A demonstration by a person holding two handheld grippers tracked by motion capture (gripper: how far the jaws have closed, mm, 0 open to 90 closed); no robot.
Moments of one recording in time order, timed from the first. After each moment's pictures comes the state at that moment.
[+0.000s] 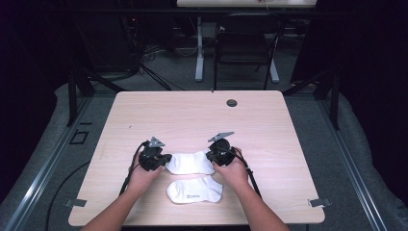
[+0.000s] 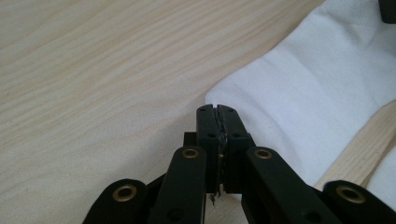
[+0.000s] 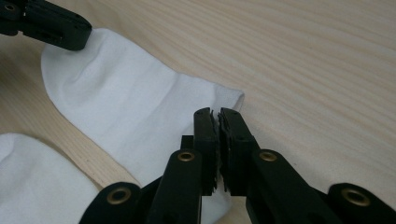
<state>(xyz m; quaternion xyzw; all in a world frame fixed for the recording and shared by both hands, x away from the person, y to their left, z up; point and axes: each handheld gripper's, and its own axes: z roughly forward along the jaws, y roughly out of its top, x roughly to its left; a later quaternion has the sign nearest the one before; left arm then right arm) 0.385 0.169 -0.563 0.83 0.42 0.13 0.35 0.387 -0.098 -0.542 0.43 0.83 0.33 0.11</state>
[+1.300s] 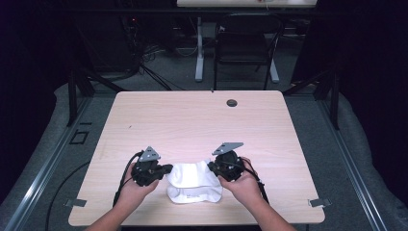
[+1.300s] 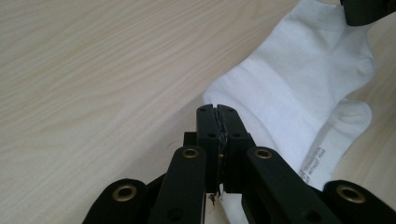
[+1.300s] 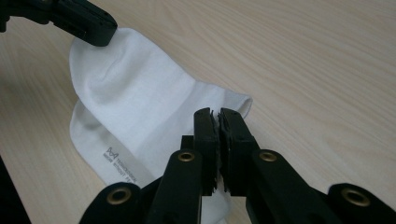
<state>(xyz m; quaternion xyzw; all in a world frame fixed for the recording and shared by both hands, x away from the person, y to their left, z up) 0.318 0.168 -0.525 0.84 0.37 0.10 0.39 0.319 -0.112 -0.498 0.36 0.85 0.36 0.12</state>
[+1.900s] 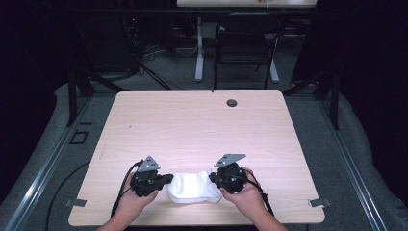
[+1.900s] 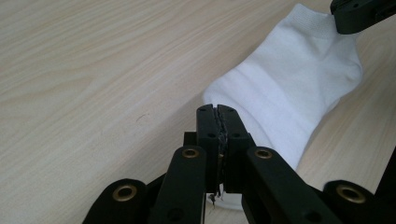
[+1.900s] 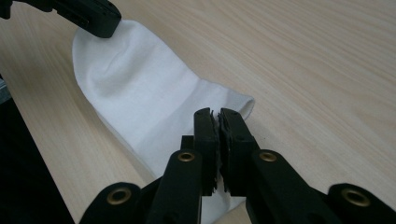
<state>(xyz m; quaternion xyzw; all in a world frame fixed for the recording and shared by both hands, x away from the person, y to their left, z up) 0.295 0.169 -0.534 0.84 0.37 0.08 0.40 0.293 -0.116 -0.510 0.35 0.86 0.35 0.10</state>
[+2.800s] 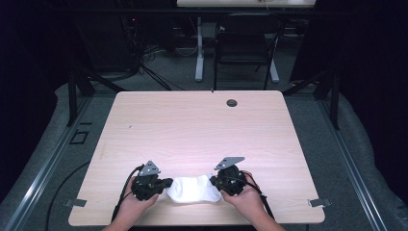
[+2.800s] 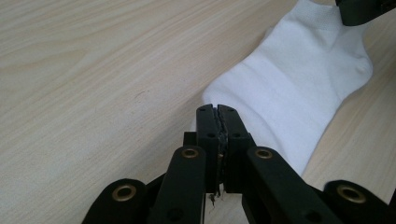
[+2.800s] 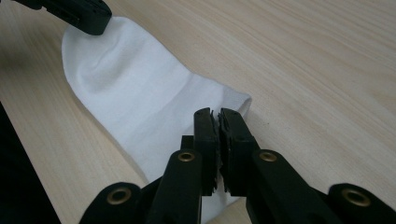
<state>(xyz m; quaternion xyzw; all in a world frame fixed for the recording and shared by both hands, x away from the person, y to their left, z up) 0.295 0.171 -0.553 0.84 0.37 0.08 0.39 0.297 -0.118 -0.528 0.36 0.86 0.34 0.09</state>
